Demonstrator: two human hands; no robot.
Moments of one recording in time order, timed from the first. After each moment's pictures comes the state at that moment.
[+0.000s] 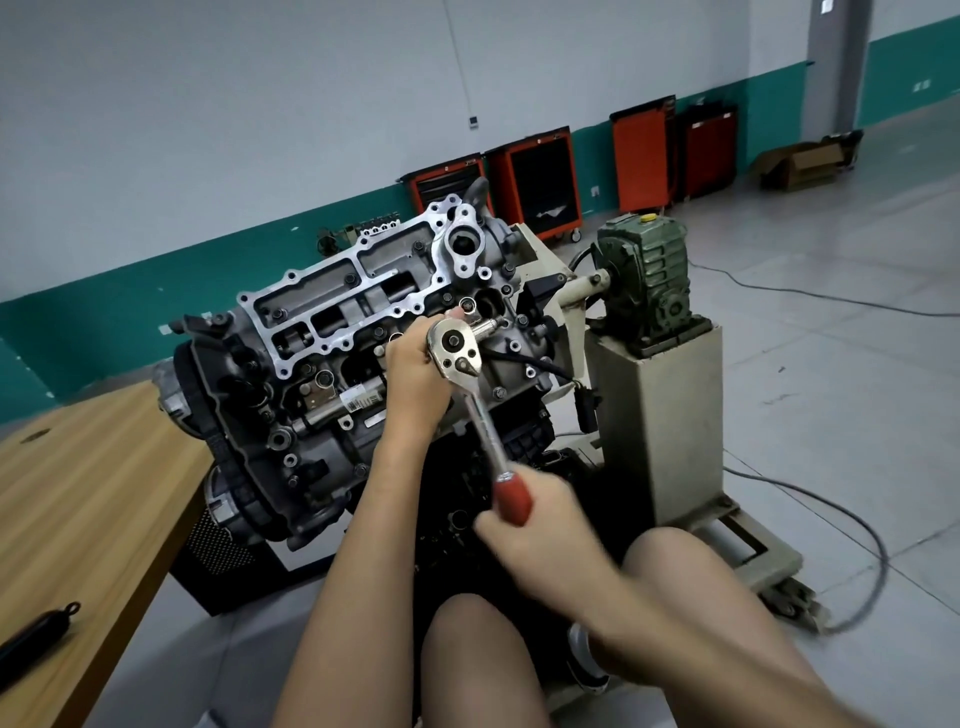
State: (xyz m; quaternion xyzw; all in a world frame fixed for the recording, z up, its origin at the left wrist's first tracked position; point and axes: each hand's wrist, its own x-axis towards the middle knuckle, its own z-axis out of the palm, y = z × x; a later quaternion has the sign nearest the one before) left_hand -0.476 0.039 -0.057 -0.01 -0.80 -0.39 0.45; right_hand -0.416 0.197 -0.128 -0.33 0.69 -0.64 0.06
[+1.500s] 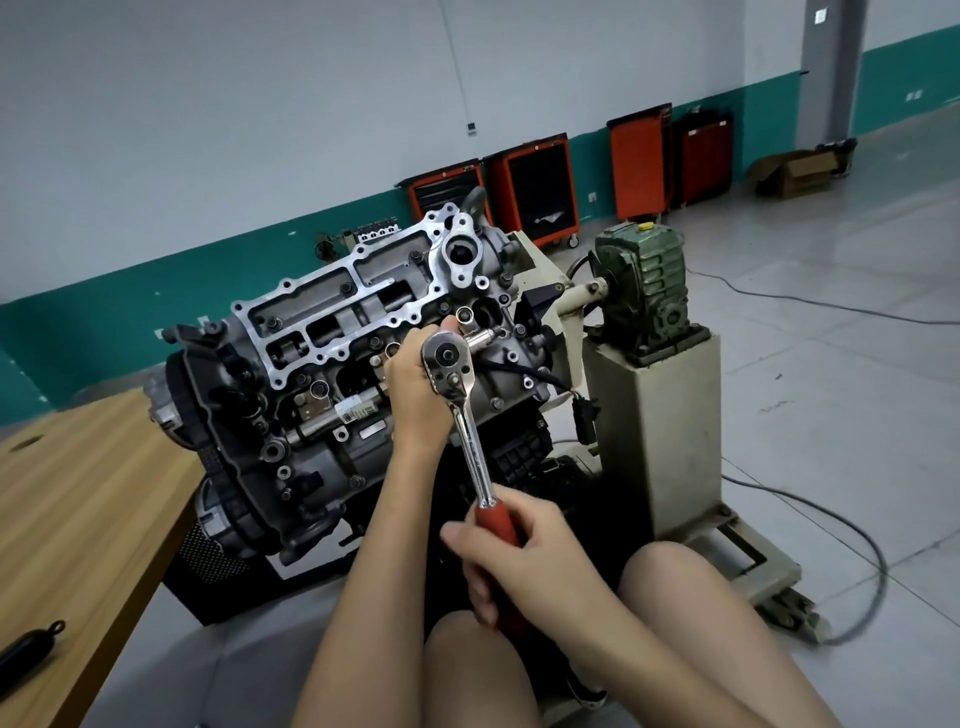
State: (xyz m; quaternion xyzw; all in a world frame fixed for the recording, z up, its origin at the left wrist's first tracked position) left_hand -0.478 0.051 -0.056 0.03 -0.77 -0.39 0.50; right_hand -0.404 0.200 -0.127 -0.35 0.54 -0.73 0.22
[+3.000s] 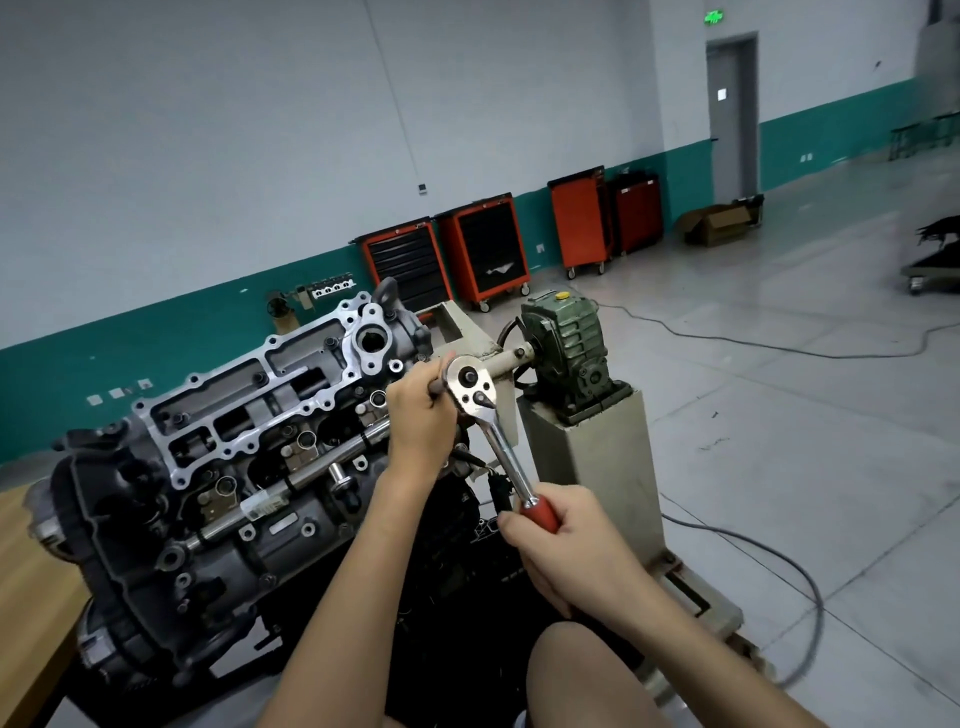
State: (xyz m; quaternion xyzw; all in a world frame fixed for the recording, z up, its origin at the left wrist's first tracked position) left_hand -0.549 0.113 -0.031 -0.05 -0.82 -0.27 0.50; right_hand -0.488 0.287 -0.095 -0.31 0.65 -0.69 0.08
